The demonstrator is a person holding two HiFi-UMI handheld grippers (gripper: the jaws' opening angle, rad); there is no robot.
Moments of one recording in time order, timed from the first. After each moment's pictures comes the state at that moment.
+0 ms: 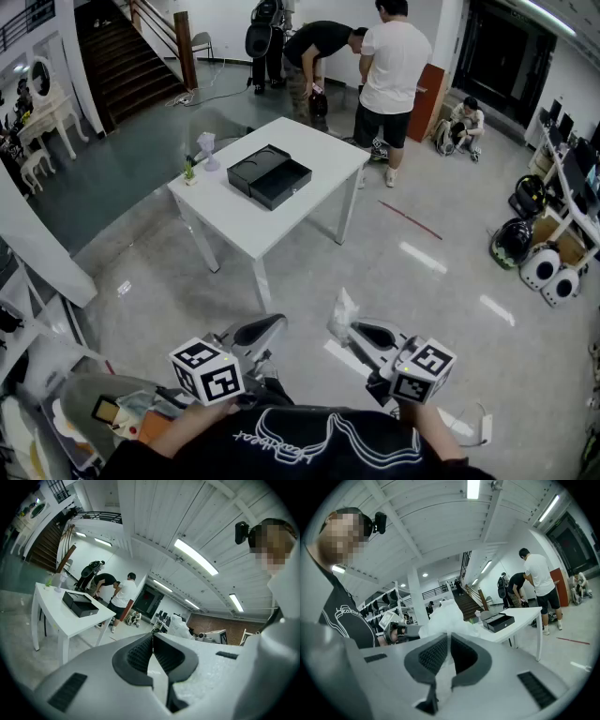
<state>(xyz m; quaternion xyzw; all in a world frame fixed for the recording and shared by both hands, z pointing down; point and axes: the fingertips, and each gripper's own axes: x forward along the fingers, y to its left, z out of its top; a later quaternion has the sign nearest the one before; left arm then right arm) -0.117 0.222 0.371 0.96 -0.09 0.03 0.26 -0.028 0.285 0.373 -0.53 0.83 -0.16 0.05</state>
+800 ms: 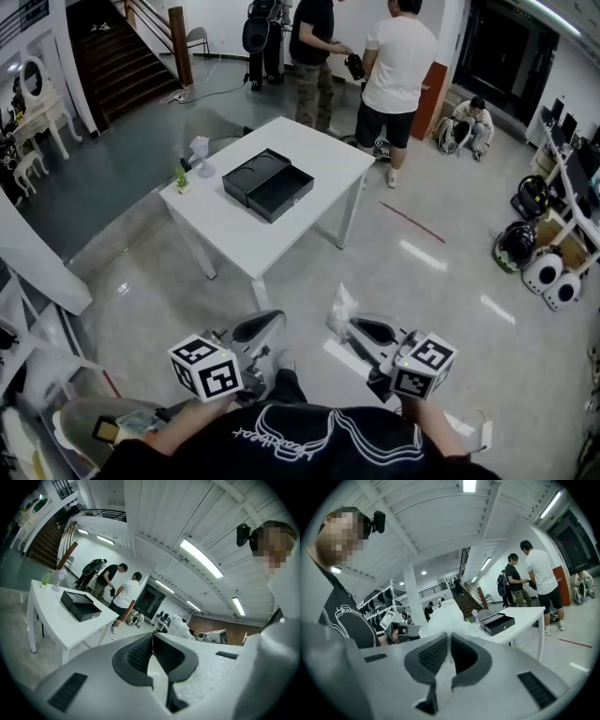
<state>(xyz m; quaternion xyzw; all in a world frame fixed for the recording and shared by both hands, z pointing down) -0.084 0.139 0.380 0.96 -0.09 0.02 0.28 0.005 0.203 0.379 -0.53 0.83 -0.17 0.03</state>
